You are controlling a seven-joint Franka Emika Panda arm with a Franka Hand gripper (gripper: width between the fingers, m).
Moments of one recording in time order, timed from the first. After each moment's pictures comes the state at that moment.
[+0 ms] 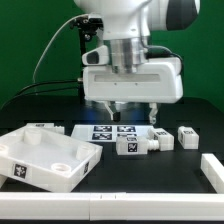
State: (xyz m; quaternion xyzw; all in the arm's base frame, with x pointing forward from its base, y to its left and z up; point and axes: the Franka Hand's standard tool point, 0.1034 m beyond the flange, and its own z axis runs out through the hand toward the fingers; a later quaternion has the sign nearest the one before) arm 0.446 0.019 0.065 -0.94 0.33 0.01 0.06
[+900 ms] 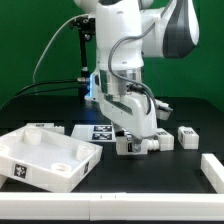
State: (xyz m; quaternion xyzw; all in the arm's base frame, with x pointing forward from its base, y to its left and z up) arm 0.426 0.009 0.009 -0.83 0.56 0.03 0.03
